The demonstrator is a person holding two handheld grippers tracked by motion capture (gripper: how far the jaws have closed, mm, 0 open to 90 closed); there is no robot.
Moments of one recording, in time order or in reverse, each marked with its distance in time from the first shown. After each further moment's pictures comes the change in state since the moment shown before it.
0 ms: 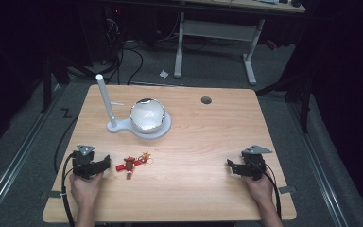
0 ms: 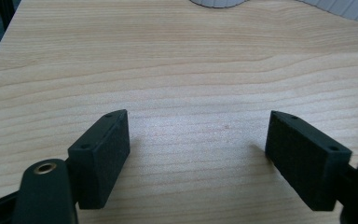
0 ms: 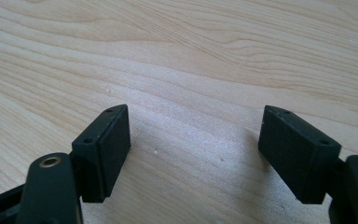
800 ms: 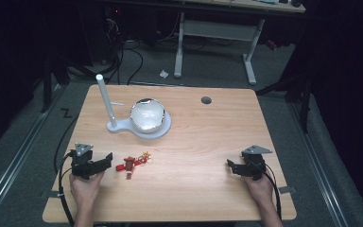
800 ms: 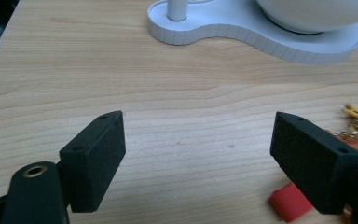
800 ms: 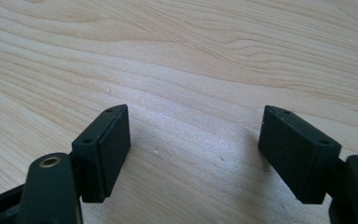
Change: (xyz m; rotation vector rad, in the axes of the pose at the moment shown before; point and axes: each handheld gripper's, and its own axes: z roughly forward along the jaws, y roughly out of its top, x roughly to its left) left arm -0.009 0.012 -0.028 -0.068 -0.112 -0.020; right arm 0.000 0.000 0.000 0.000 0.001 -0.002
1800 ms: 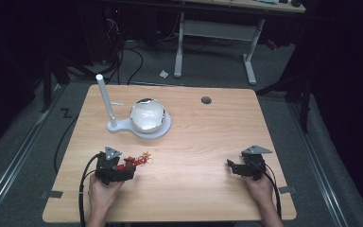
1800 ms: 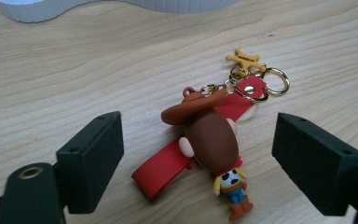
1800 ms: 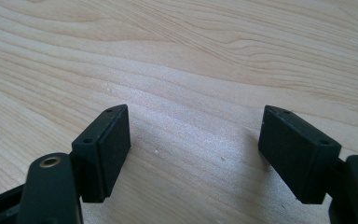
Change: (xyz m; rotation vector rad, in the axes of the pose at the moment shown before) left arm -0.067 -0.003 0.009 0.147 -0.144 0.198; right arm 0.000 0.000 0.000 0.000 0.001 0.000
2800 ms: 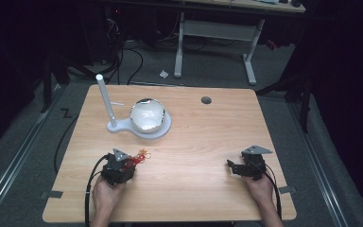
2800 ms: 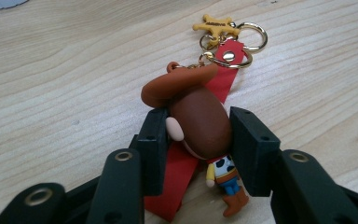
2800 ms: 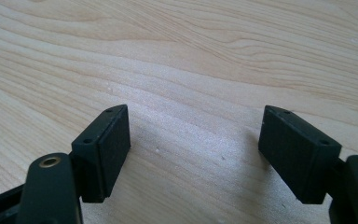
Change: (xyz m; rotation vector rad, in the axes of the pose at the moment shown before) left arm -0.012 -0.002 0.014 0.070 0.034 0.066; right arm 0.000 0.000 0.000 0.002 0.002 0.001
